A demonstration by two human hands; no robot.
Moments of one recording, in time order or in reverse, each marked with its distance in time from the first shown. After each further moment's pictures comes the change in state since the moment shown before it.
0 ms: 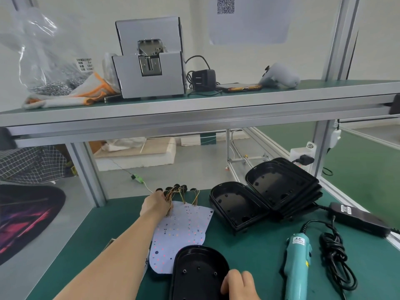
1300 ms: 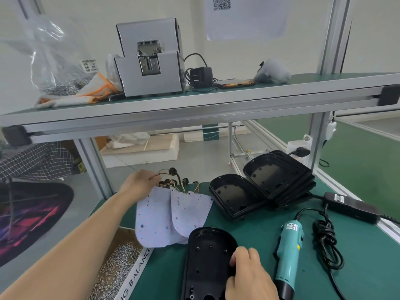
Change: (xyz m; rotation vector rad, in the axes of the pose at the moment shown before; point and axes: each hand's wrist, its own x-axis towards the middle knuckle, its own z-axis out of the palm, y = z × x) left_hand -0.034 0.000 -0.099 0.093 -0.036 0.243; right_hand 0.033 -0.004 -0.068 -0.212 -0.773 0.217
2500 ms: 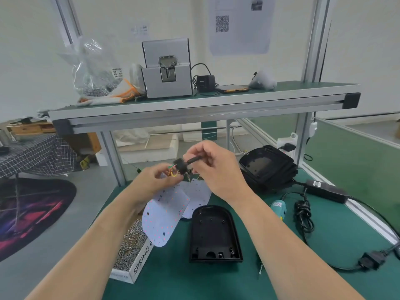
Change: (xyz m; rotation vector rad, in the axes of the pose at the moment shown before) left_hand -0.162 0.038 -0.045 -0.763 -0.137 0.329; right_hand 0.018 -0.094 -0.101 0.828 0.197 -0.755
